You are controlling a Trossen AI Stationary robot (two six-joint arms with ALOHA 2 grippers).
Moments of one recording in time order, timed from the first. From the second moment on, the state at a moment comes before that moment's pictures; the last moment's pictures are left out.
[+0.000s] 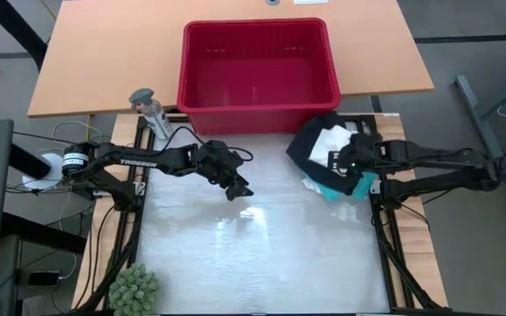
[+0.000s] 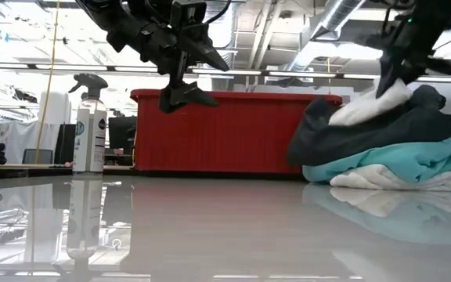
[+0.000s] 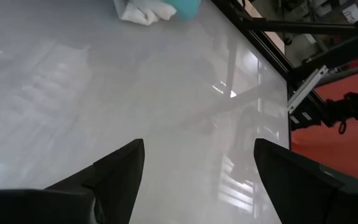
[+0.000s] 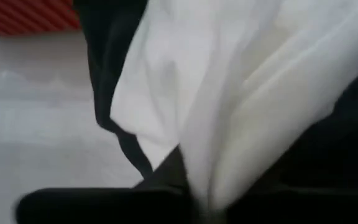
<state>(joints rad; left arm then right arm) 0.18 1.49 0.91 0.02 0.34 -0.61 -0.13 0.88 0.85 -1.07 0.48 1.28</state>
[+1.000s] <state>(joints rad) 0.19 1.49 0.91 0.08 0.30 -0.65 -0.17 0.80 1.10 -1.04 0.68 0.92</state>
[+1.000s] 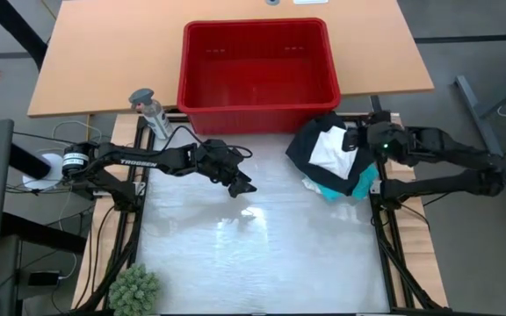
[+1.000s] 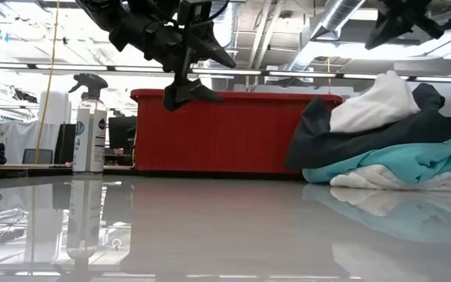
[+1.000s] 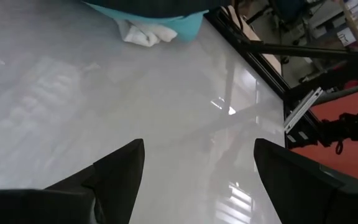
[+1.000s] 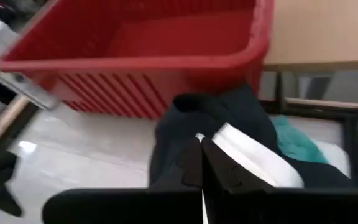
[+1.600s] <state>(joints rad) 0.19 1.49 0.91 0.08 0.22 -0.69 -0.20 0.97 1.03 -1.17 0.49 0.87</state>
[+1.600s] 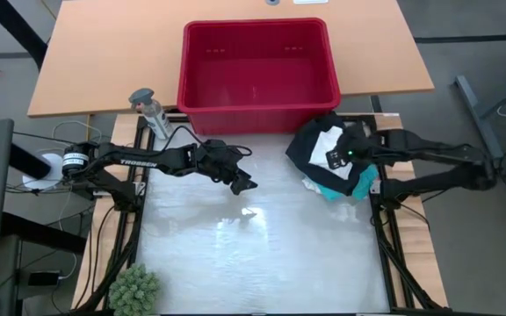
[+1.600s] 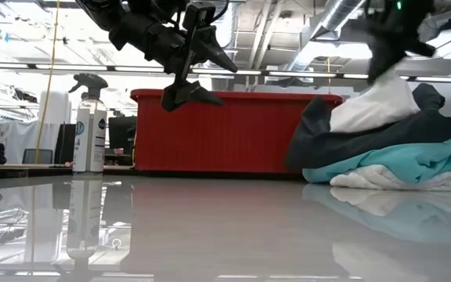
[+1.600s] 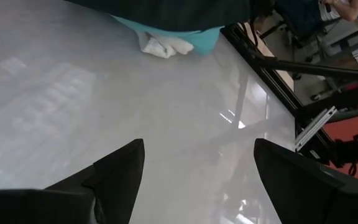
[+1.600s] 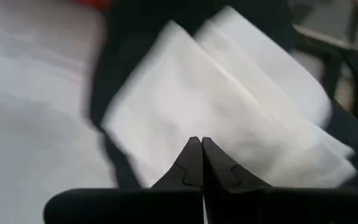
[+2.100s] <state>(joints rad) 0.19 1.49 0.91 0.20 0.18 -0.73 -0.53 0.91 0.55 -0.80 0.31 0.81</state>
